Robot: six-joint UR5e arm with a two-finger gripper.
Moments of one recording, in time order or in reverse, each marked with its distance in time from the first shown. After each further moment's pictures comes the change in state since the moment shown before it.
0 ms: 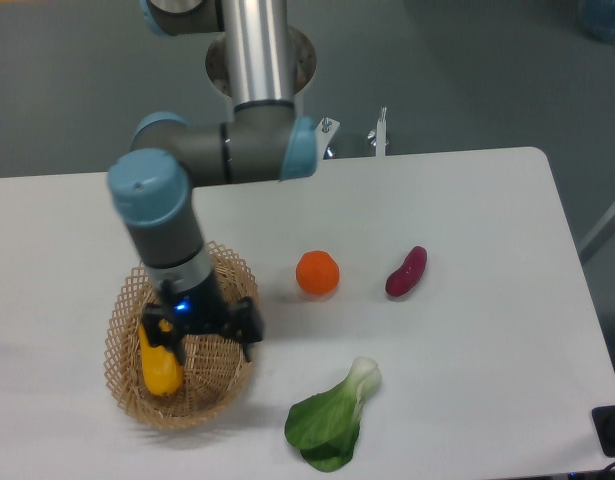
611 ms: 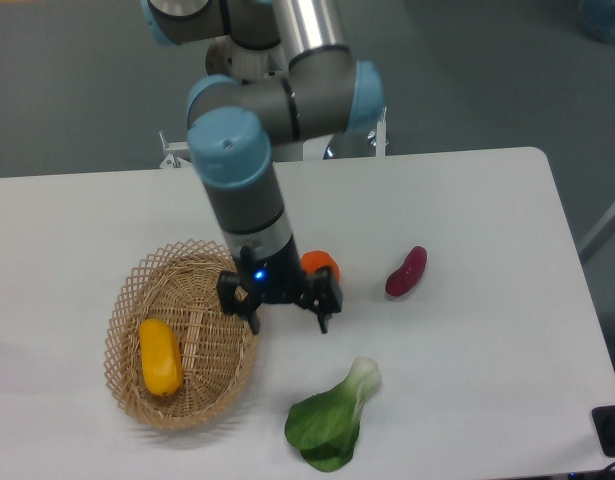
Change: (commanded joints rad) arm 0.126 0.126 0.034 -0.222 -0.031 0.321
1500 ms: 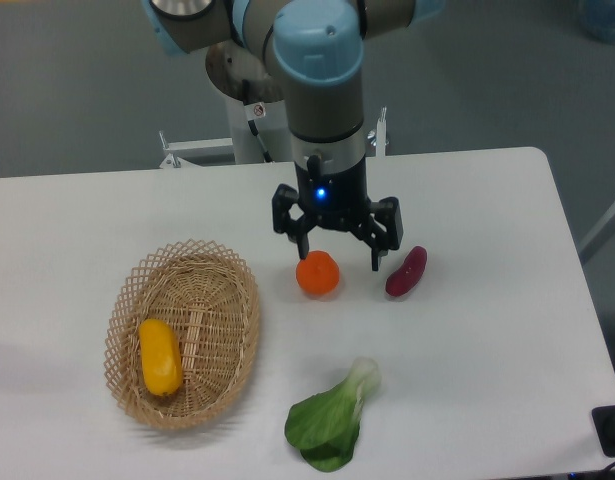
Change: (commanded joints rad) arm 0.120 0.083 0.041 -0.187 -0.101 0.255
